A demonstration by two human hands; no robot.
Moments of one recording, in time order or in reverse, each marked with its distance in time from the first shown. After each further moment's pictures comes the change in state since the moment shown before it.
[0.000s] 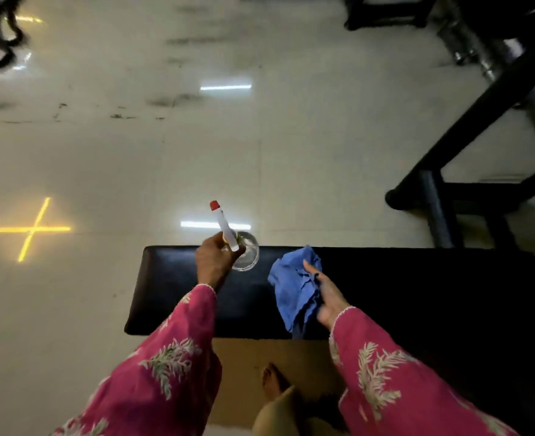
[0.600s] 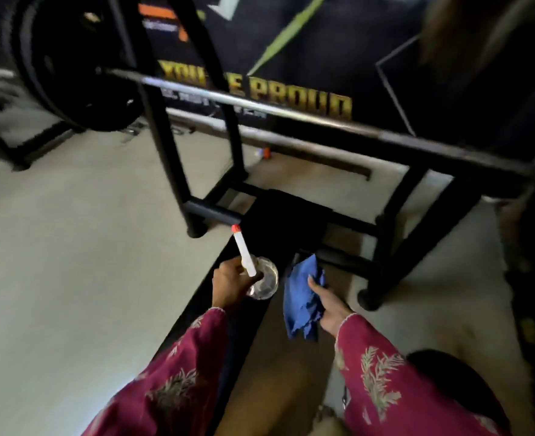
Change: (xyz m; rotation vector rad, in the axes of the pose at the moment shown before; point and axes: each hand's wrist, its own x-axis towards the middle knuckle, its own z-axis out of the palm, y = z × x) left_hand -0.175 0.174 0.098 0.259 -0.977 0.849; right_hand -0.222 0.086 -0.091 0.684 0.741 -0.724
